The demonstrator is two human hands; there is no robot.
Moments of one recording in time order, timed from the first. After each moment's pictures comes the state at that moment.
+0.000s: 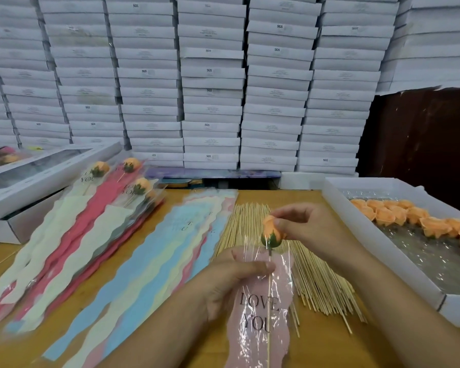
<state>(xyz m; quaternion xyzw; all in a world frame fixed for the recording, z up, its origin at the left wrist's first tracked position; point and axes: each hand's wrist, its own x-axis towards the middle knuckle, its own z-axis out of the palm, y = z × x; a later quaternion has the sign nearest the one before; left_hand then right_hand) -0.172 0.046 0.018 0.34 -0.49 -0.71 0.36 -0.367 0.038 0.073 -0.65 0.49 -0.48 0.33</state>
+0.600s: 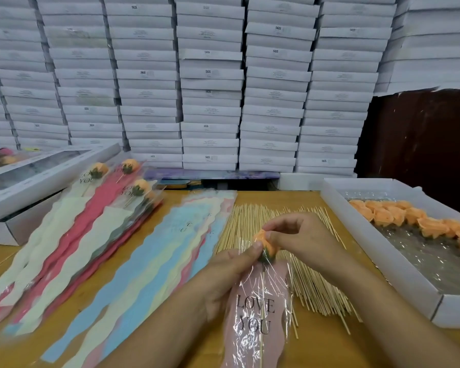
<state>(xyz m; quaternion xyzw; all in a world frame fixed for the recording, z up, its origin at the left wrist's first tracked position) -0.176 0.049 0.023 0.37 -0.46 -0.71 0.38 -0.359 0.043 0.065 -0.67 0.46 -0.46 0.34</state>
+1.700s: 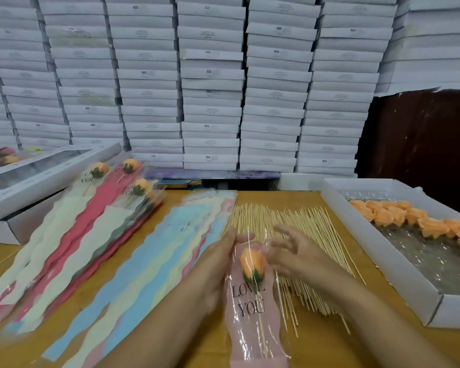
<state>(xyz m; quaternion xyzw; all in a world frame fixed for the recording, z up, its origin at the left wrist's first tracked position) -0.178 0.037 0.028 0.39 -0.38 -0.70 0.47 -0.353 0.069 0.049 -0.60 0.53 -0.40 0.44</state>
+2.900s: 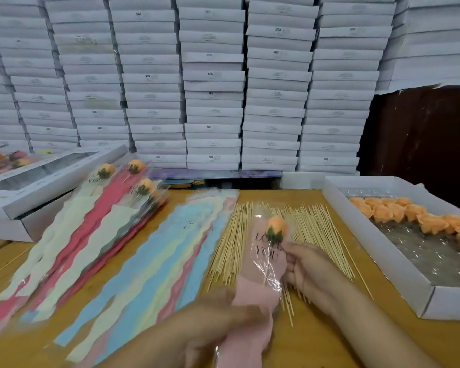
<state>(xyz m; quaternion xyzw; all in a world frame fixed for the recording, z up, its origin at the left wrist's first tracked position) -0.156 0.108 0.023 0.50 -0.54 -0.63 0.23 -0.356 0.060 0.025 -0.37 0.42 -0.53 0.64</state>
